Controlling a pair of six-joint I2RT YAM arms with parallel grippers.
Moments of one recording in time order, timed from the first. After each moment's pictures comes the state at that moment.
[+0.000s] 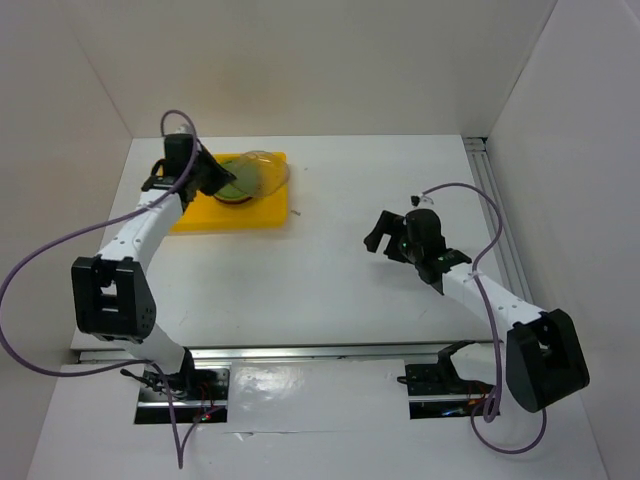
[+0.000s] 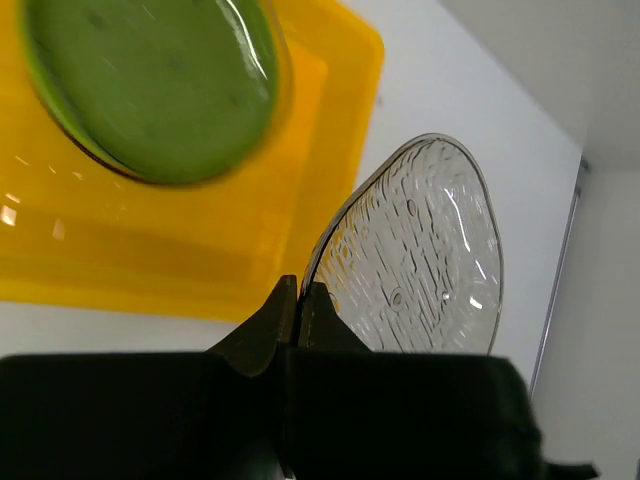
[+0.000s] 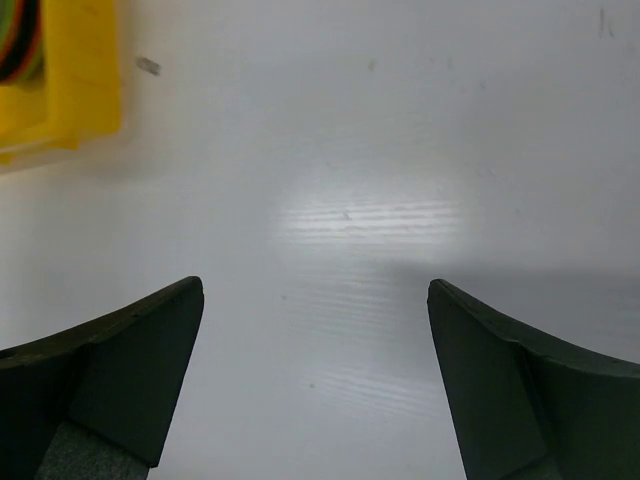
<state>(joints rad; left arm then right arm) -0.13 1.59 1.29 -0.32 0.13 -0.77 0.37 1.18 0.66 -0.05 0.01 0.61</state>
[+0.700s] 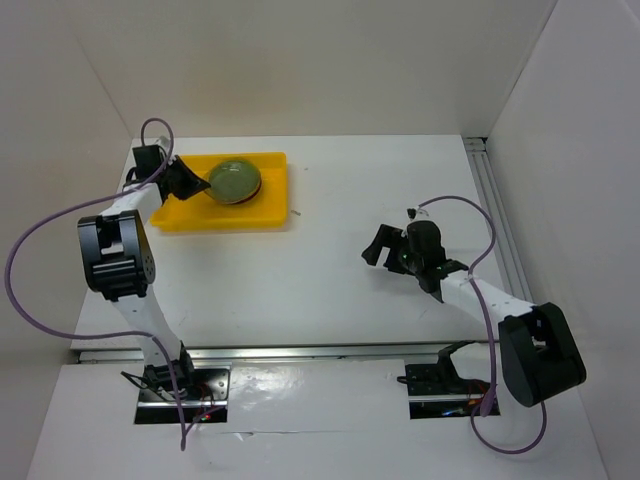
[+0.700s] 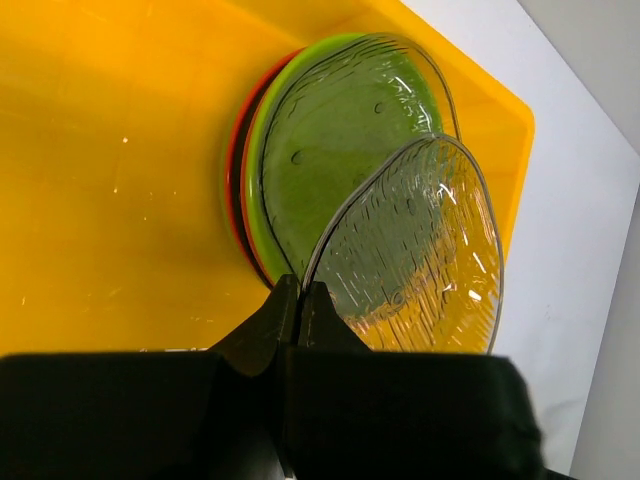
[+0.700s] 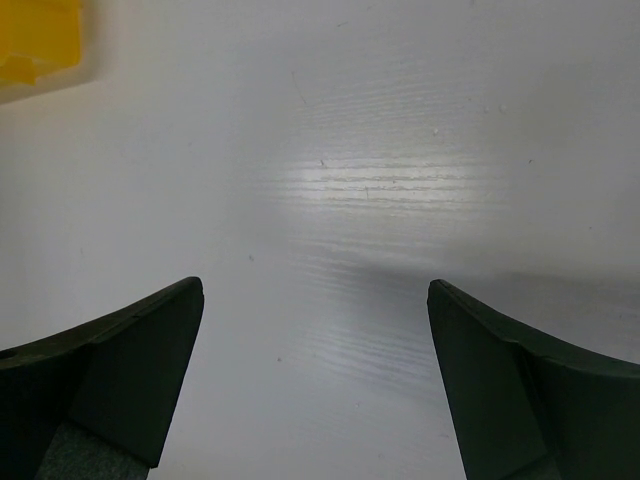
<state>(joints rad) 0.22 1.93 1.37 -0.13 0.43 -0.56 0.33 1.22 0.51 0.07 -0.10 0.59</state>
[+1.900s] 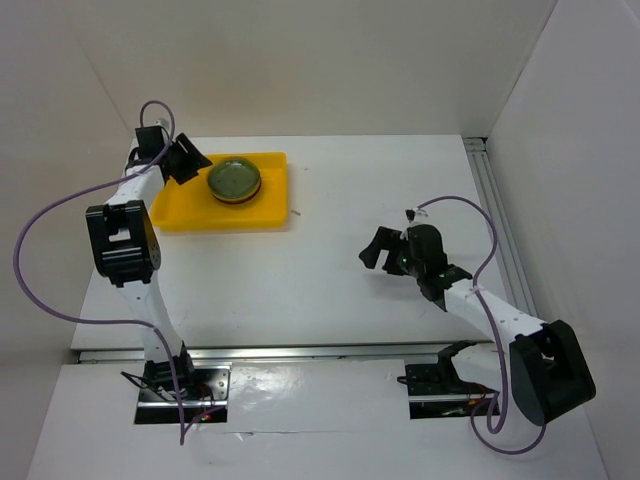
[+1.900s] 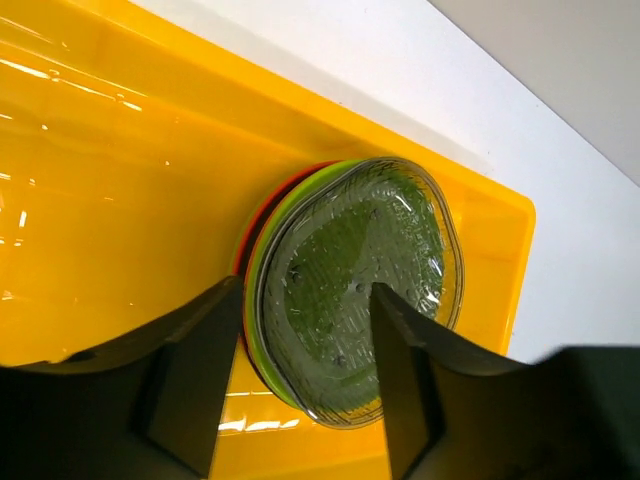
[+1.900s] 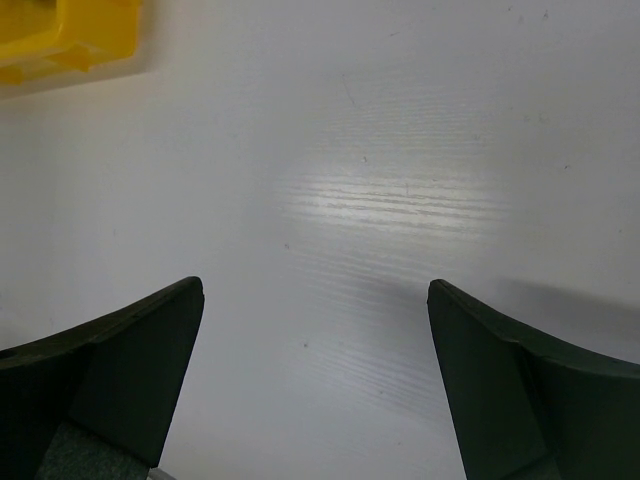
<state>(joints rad) 0.21 2.09 1.66 -0.23 0.34 -0.53 0.37 1.11 0.48 0.07 -0.10 0.57</state>
